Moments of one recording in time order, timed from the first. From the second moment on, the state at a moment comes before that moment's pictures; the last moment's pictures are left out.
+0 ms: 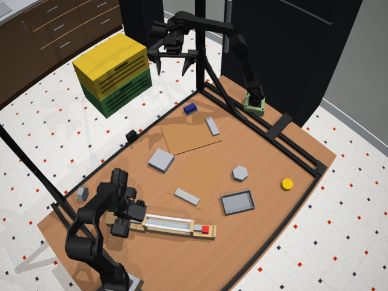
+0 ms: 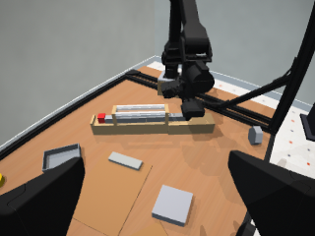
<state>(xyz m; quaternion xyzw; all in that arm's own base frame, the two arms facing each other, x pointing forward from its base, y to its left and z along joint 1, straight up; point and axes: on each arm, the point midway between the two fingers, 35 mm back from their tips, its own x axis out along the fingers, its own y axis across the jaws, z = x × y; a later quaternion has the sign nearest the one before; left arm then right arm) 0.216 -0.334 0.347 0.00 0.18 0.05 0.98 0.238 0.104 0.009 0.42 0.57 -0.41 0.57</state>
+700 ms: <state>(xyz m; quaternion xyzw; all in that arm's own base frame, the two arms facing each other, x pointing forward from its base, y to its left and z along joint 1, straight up) 0.216 -0.334 0.347 0.00 0.18 0.05 0.98 0.239 0.104 0.047 0.41 0.57 -0.42 0.57</state>
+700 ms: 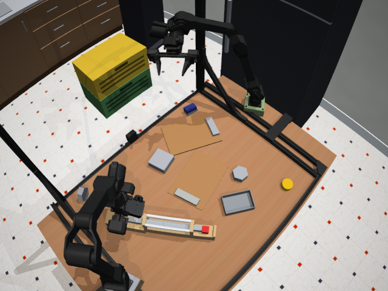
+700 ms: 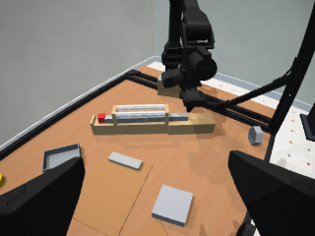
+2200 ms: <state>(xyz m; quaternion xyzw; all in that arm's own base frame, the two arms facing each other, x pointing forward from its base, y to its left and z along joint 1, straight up) 0.216 -0.334 0.347 0.00 0.18 0.05 0.98 0.332 -0.082 0.090 0.42 0.56 -0.41 0.58</state>
